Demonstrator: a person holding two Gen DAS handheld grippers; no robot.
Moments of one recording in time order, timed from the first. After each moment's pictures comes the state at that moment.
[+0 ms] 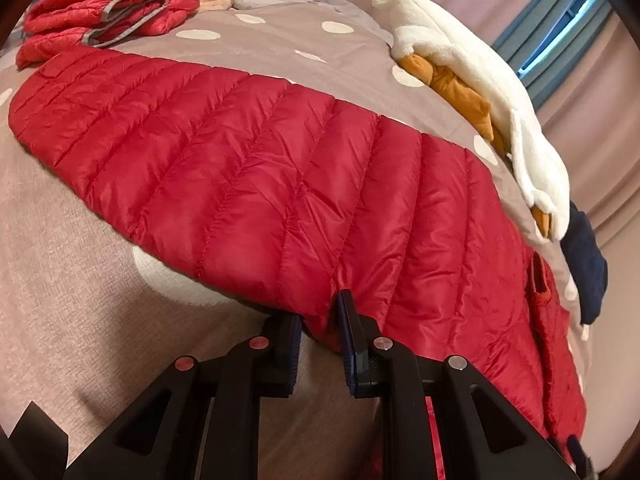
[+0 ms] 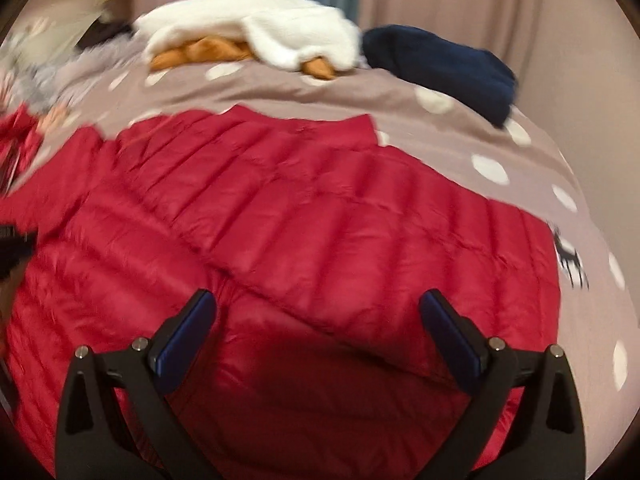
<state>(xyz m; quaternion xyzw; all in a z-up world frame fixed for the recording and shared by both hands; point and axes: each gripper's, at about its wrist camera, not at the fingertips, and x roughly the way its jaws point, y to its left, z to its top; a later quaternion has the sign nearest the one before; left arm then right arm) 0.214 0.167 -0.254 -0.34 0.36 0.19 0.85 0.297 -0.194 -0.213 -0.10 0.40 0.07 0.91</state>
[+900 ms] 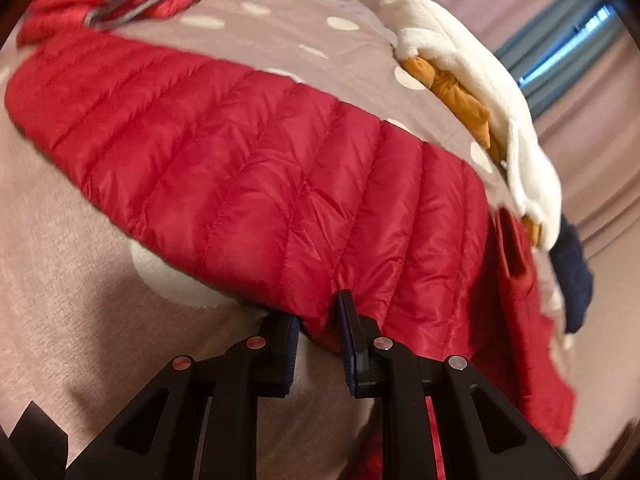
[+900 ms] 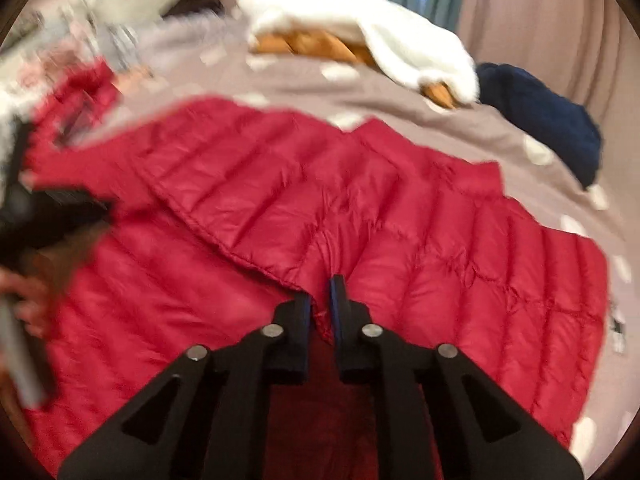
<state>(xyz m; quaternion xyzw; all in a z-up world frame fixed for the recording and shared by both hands) 0.215 0.182 -0.254 -0.39 0.36 0.16 0.83 0.282 -0.114 -0.210 -0.15 0.39 0.19 0.89</state>
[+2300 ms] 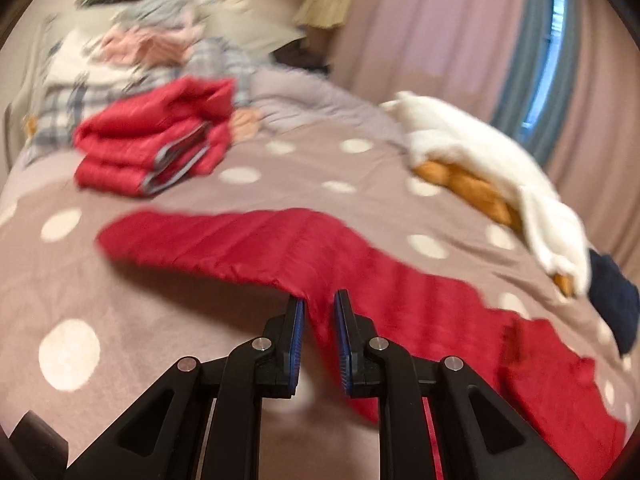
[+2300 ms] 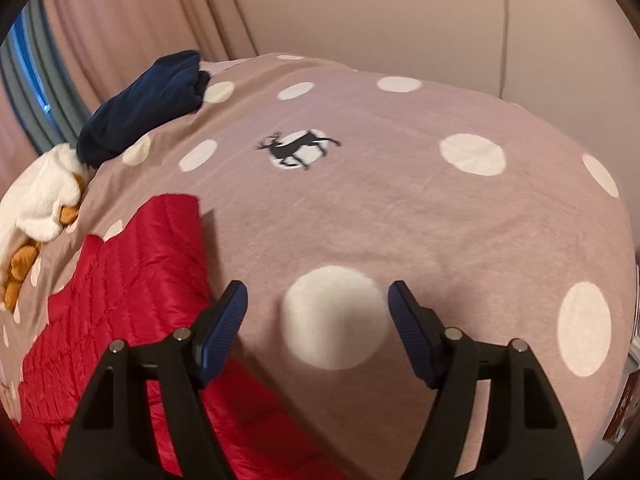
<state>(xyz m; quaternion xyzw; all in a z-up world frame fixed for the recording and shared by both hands) 0.199 0.165 -0.172 -0.21 0.23 0.29 0.91 0.223 -0.385 -0.206 0.24 0.36 -0.28 0.86</state>
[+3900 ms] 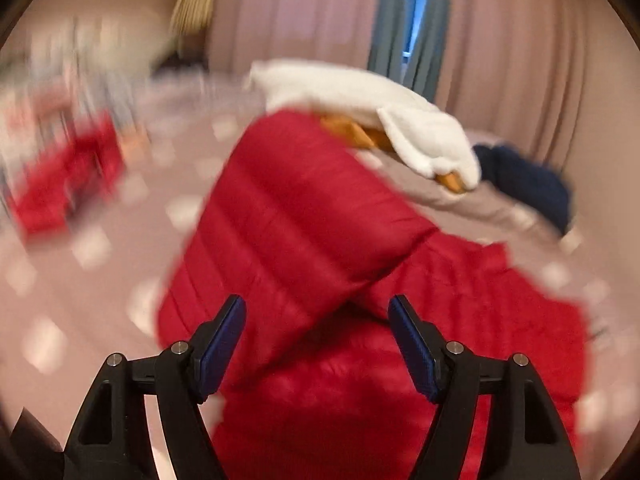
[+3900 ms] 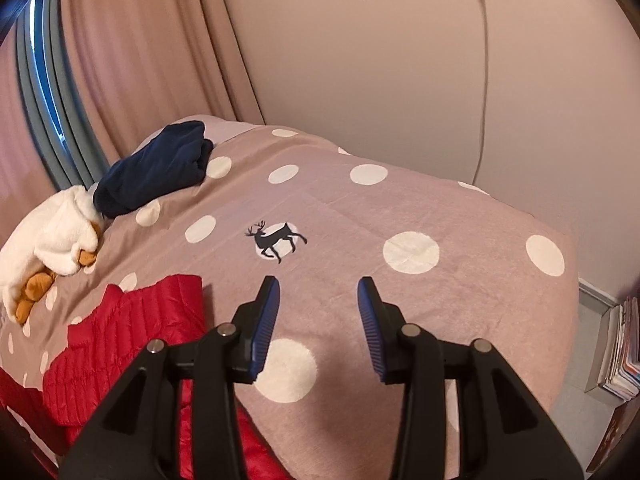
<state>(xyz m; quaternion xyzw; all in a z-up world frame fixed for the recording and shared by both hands) 0.197 0.065 -0.153 -0.18 0.31 0.12 0.93 0.173 -0.416 -0.126 0.19 0.29 -0.29 0.89</state>
